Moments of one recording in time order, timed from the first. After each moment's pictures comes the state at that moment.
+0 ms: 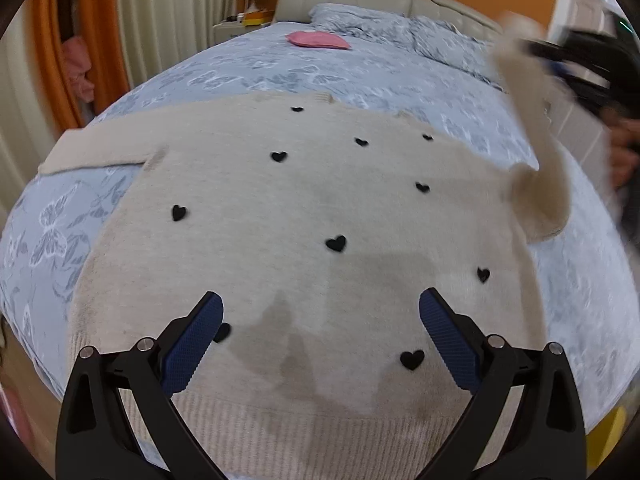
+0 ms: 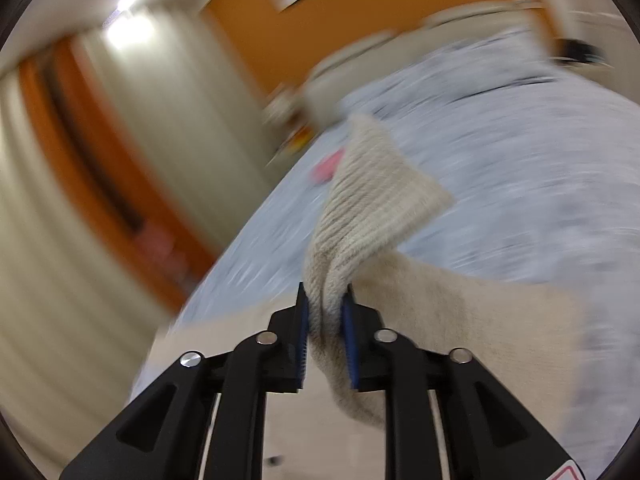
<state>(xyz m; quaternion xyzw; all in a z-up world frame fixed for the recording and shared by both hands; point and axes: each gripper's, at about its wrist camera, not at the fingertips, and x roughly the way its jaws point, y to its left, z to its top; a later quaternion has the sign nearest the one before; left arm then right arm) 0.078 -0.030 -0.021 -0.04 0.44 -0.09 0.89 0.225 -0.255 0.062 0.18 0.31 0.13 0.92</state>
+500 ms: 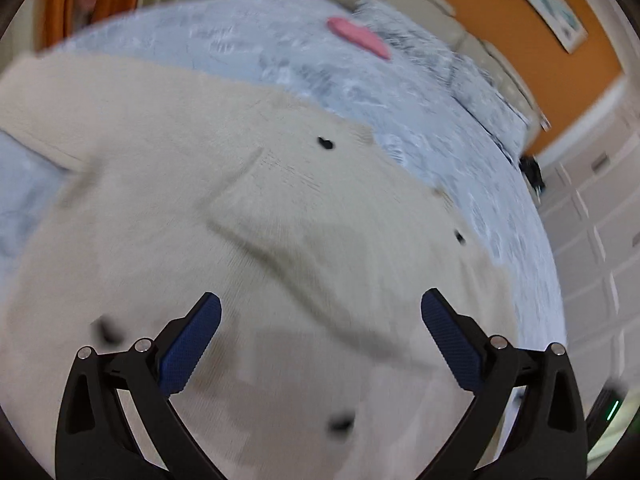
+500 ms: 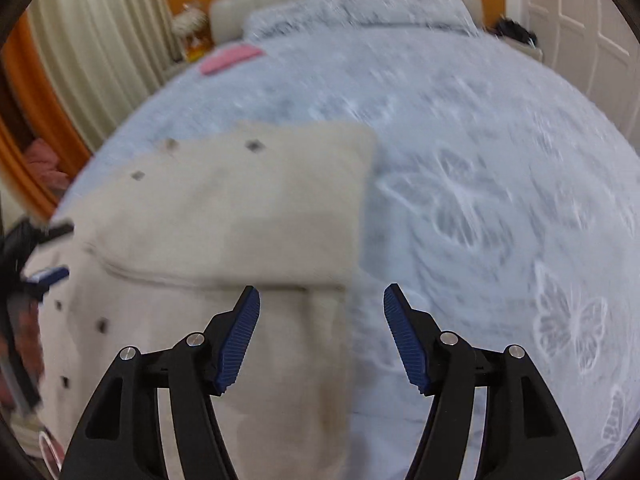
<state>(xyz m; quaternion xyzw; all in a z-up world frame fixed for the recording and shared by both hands) 0.261 0.007 -0.071 -0.23 0.48 -0.09 0.84 0.129 -0.329 -0.046 0.10 0.45 -0.08 0.88</state>
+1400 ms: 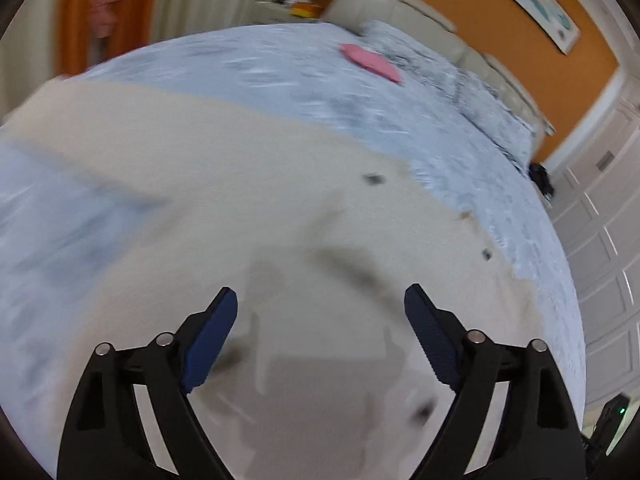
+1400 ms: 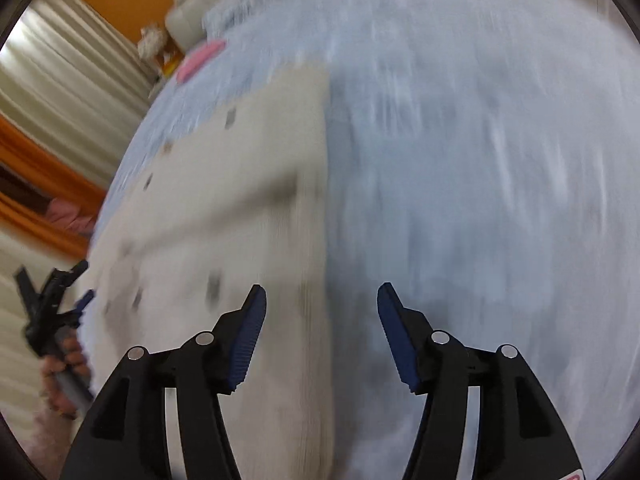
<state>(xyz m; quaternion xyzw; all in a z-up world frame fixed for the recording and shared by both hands) 0.217 0.084 -0.054 -0.19 0.44 -0.07 0.88 0.043 -0.367 -0.074 0.29 0.51 -0.05 0.81</state>
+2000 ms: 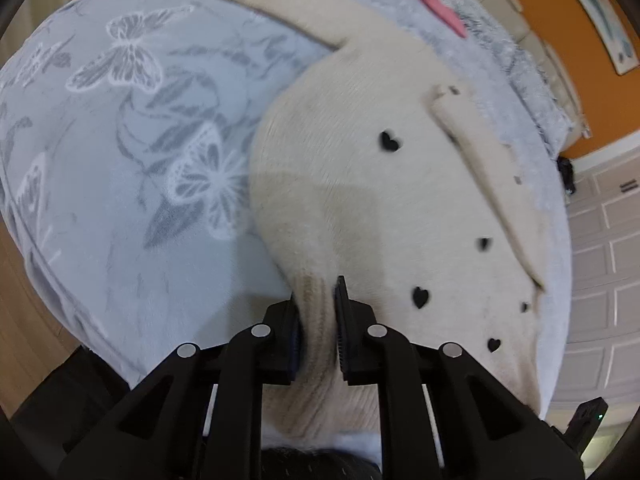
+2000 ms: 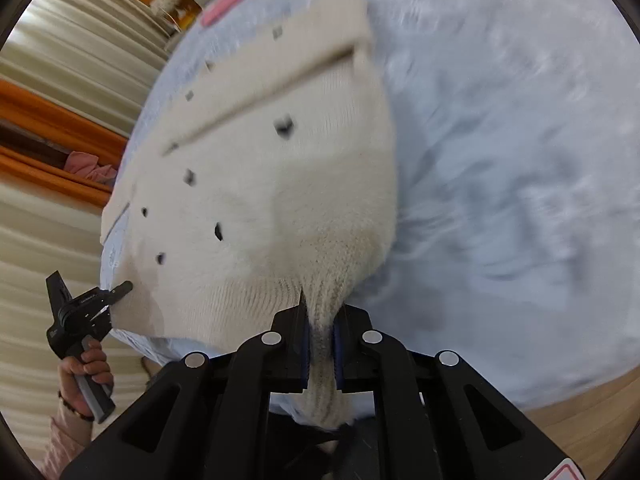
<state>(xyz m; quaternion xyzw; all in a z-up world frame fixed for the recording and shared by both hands) 0.113 0.138 -0.077 -0.25 0.56 -0.05 0.79 -0.030 -0.325 -0.038 0.27 0.54 -0.02 0.80</state>
